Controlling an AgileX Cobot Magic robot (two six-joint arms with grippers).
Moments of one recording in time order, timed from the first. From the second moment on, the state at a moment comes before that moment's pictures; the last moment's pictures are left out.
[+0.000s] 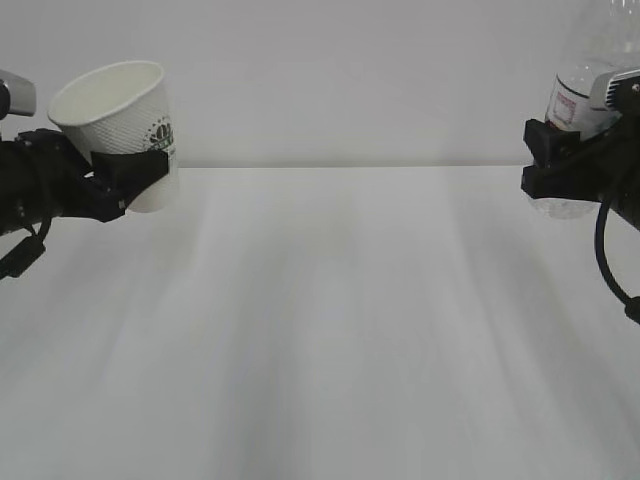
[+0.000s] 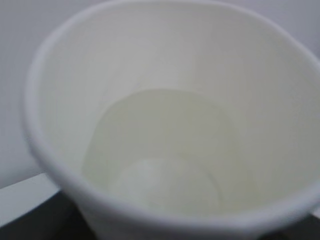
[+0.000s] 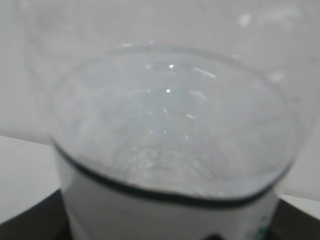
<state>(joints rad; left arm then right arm) -0.08 1.67 -0.65 0.68 -0.87 -0.46 0.17 1.58 -0.56 0.07 -0.82 -0.18</state>
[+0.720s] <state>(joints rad) -0.02 1.71 -0.65 0.48 -0.84 -0.34 0.17 1.58 -0.56 0.07 -0.82 -0.18</state>
